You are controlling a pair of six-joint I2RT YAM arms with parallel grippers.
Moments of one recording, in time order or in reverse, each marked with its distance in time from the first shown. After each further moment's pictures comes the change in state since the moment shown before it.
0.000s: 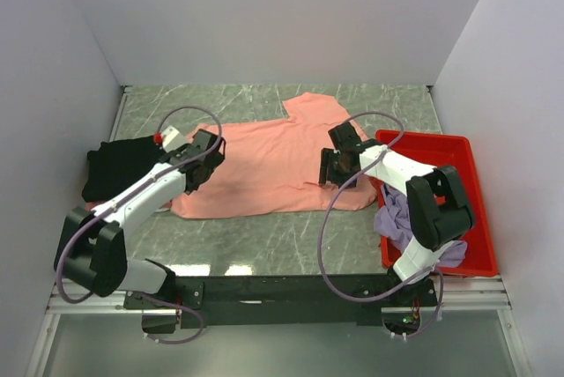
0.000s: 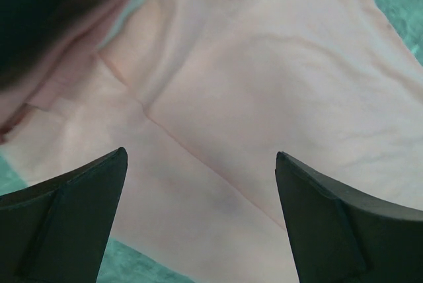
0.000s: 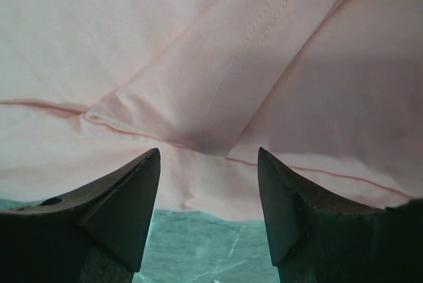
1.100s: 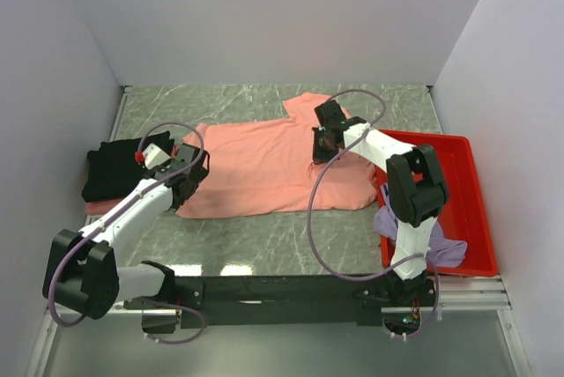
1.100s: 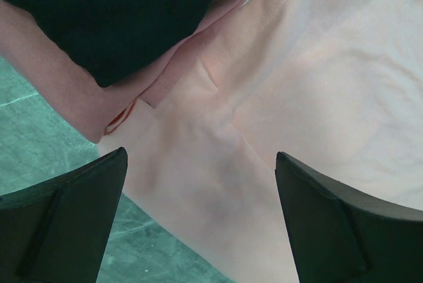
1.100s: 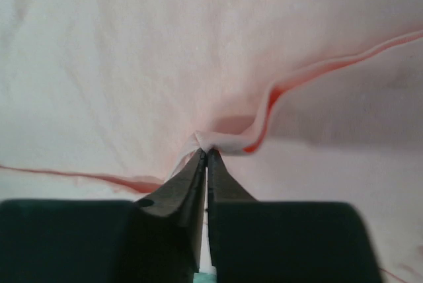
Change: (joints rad) left arm 0.100 -0.163 -0.179 -0.052 0.011 -0.039; right arm 0.015 0.236 0.312 -0.008 0.002 -0.049
